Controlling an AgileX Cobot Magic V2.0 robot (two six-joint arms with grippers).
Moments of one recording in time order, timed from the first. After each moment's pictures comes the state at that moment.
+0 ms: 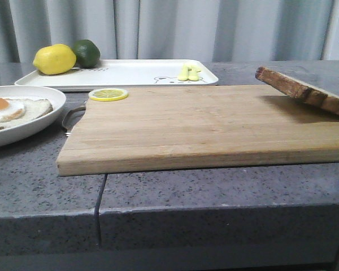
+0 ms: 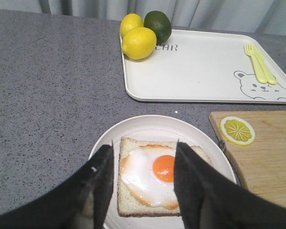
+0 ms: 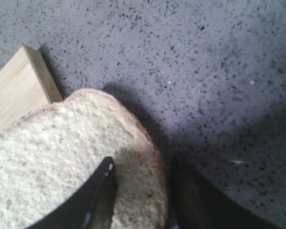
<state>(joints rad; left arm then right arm) 0.06 0.65 -0.80 -0.27 0.66 0.09 0.01 1.37 -0.72 0.41 0.24 0.33</state>
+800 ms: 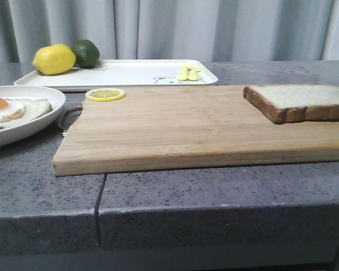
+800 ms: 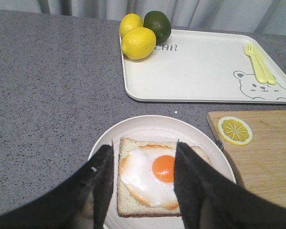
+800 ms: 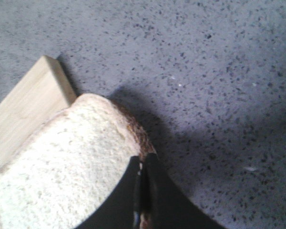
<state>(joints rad) 0.06 0.65 -0.80 -0.27 0.66 0.09 0.00 1.30 -0.72 0.42 0.27 0.33</state>
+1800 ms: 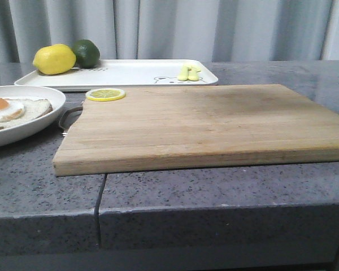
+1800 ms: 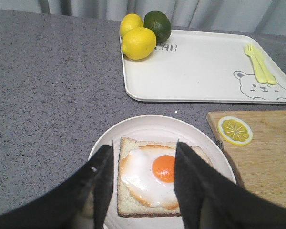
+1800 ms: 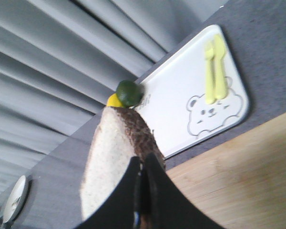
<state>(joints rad) 0.06 0.65 -0.80 -0.27 0.66 0.09 0.35 1.11 -0.97 0.62 0.20 0.33</state>
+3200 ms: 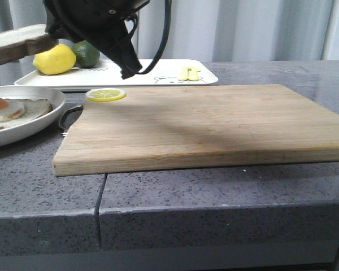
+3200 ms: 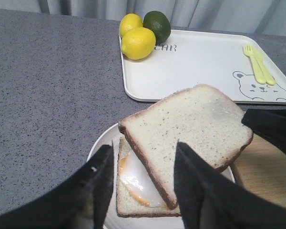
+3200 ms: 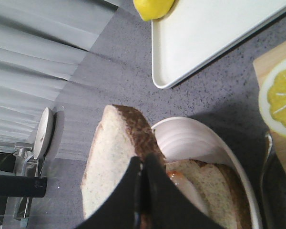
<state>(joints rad) 0.06 0.65 -0.80 -0.27 0.66 0.09 0.90 1.81 -1.29 0.91 -0.20 0.33</state>
